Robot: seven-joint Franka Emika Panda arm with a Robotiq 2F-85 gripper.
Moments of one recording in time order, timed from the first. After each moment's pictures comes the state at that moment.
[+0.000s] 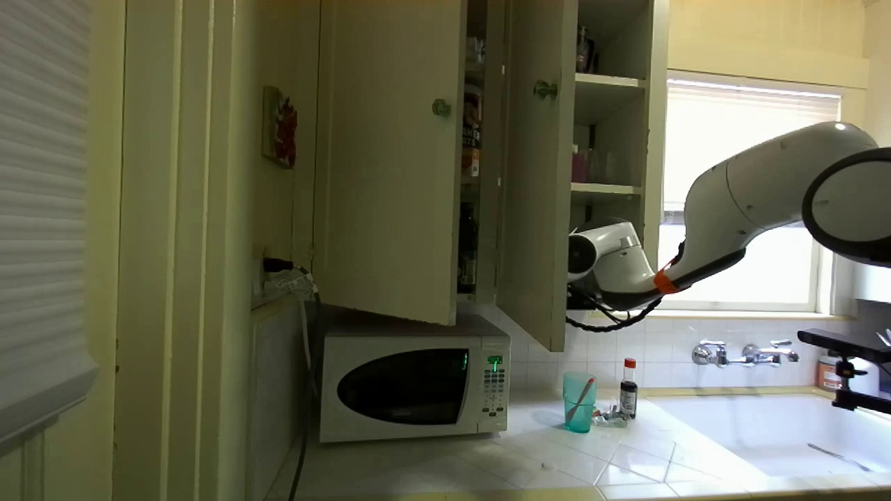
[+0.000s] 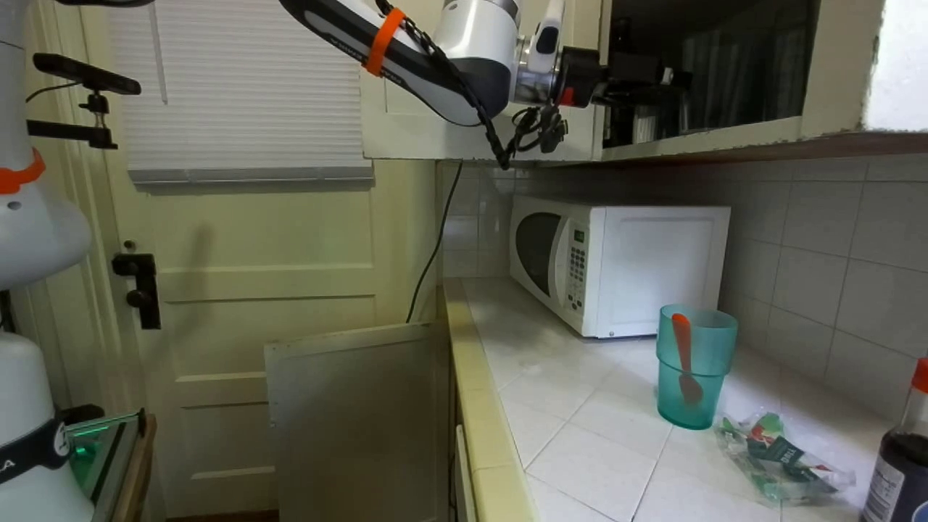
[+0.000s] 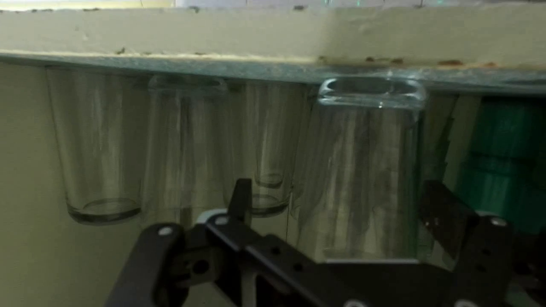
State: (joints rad) arm -0.53 0.19 0.29 -1.67 -1.89 2.64 1.88
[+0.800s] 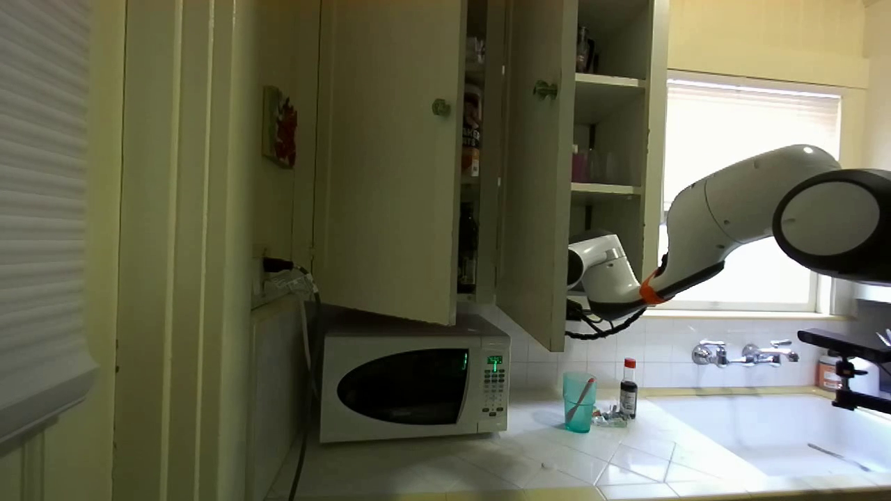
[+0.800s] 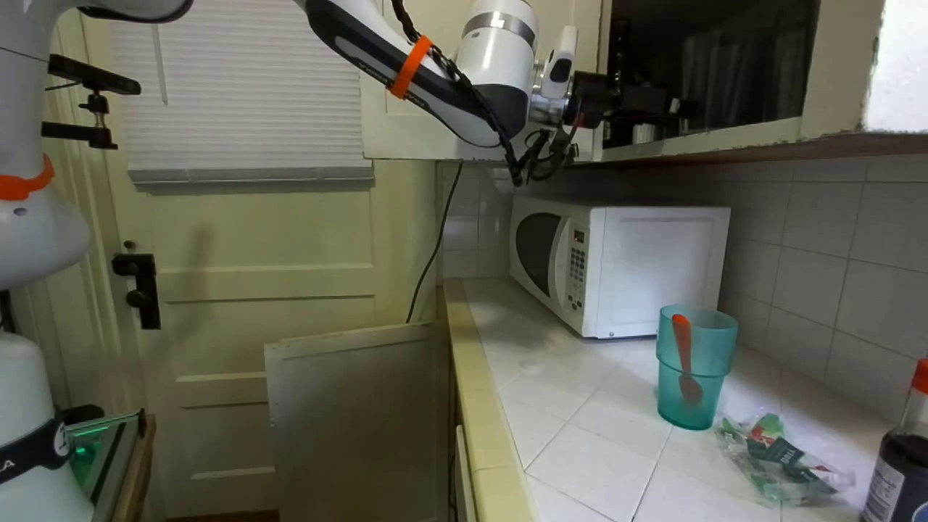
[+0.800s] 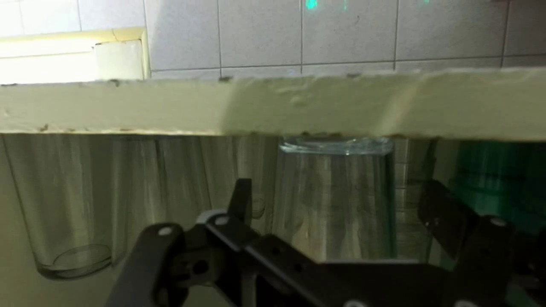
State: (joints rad) arm -0.51 0.29 0.30 -1.59 -1.93 2.62 1.96
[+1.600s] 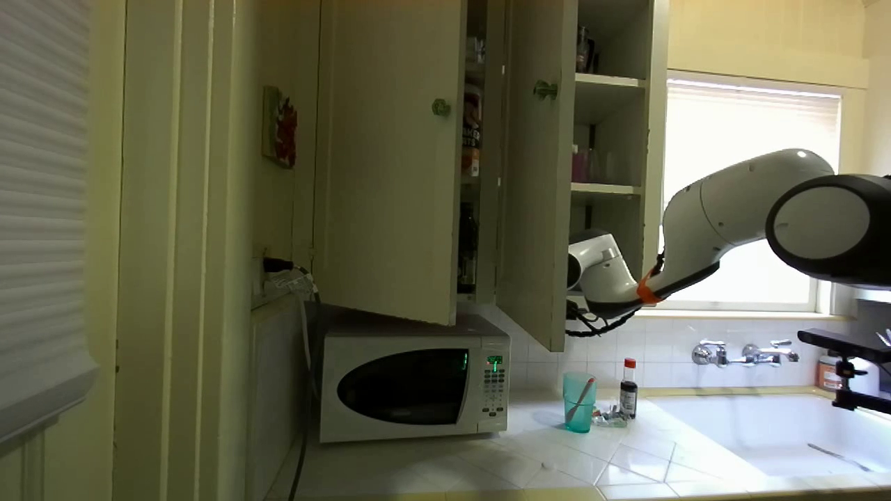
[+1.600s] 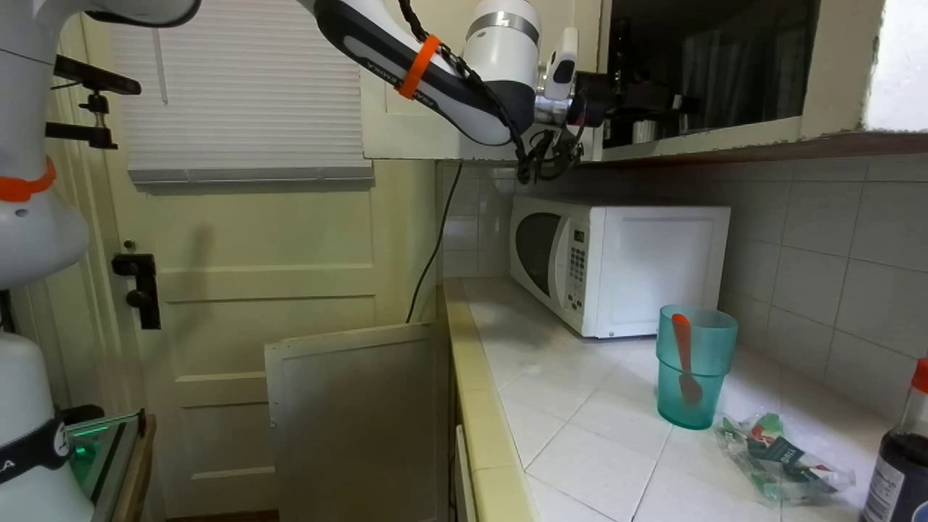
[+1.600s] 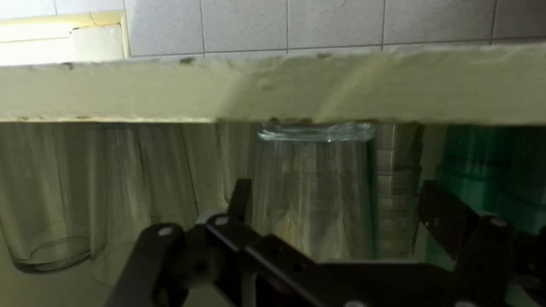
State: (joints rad) arm -0.50 0.32 0.30 -1.55 -2.00 2.62 2.02
